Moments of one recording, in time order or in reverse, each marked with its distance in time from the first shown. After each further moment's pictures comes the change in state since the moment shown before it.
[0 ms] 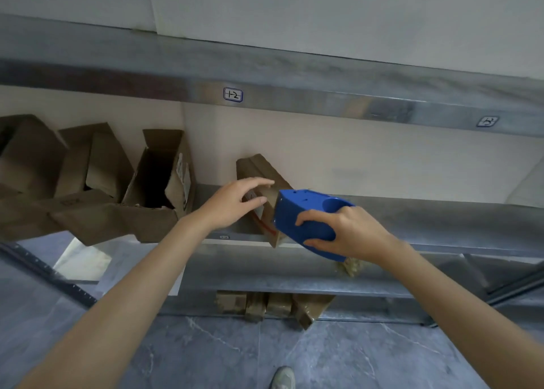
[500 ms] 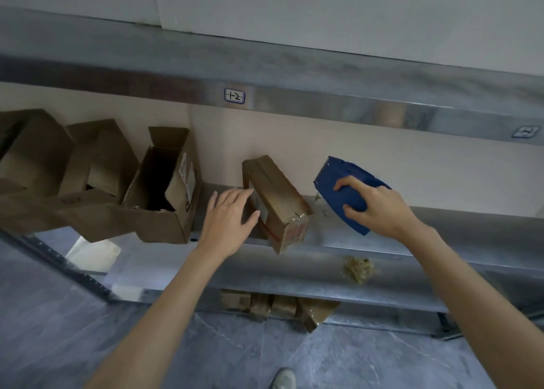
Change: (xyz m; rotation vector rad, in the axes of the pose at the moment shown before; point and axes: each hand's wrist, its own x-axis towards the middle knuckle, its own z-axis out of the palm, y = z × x) left_hand -0.008 -0.029 0.046 0.381 0.357 -0.147; right_hand 0.018 0.088 0.008 0.037 -0.031 0.370
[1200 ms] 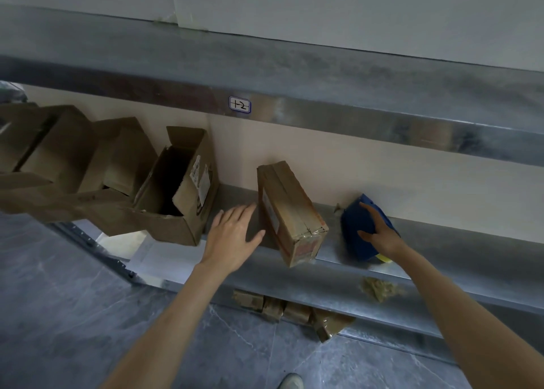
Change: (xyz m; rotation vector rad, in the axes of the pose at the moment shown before) left_hand -0.001 -0.015 0.025 0.179 -0.070 -0.136; right_hand 0.045 0.085 0.132 0.638 -0.253 0.379
